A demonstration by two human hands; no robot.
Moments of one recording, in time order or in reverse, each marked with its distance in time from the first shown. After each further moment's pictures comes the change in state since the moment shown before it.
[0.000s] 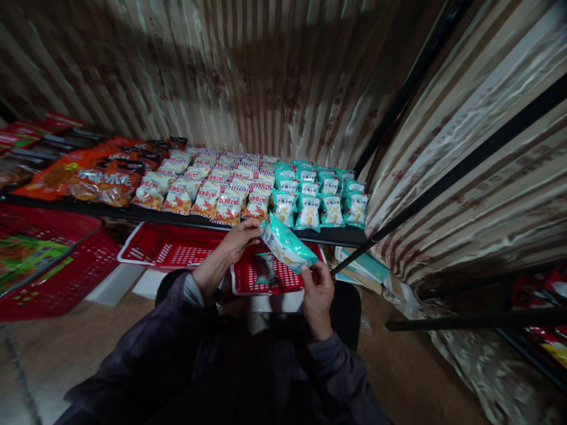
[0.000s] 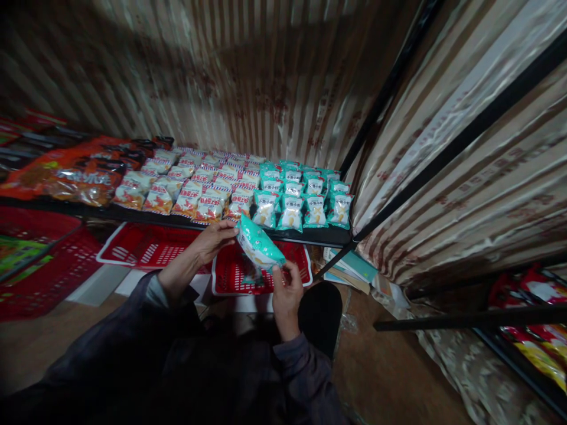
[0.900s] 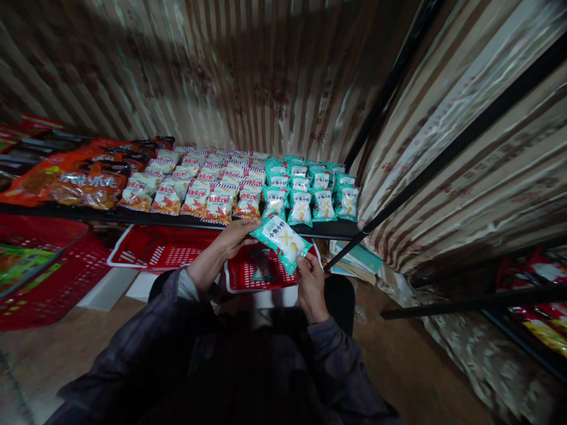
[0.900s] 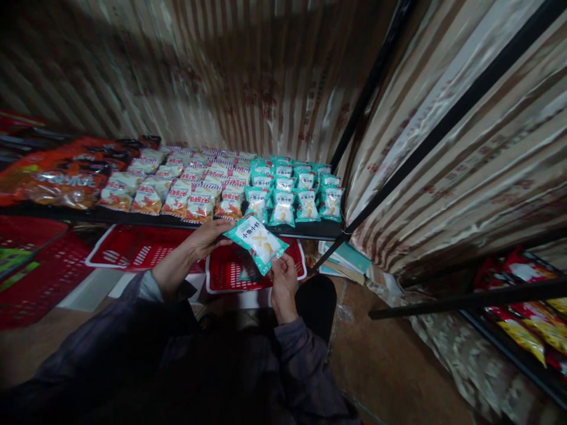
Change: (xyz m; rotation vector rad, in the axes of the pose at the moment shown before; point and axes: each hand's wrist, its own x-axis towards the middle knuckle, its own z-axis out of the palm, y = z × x) left_hand 0.004 0.001 0.010 0.054 -0.075 -0.075; right_hand 0.014 0.014 0.008 0.433 0.074 0.464
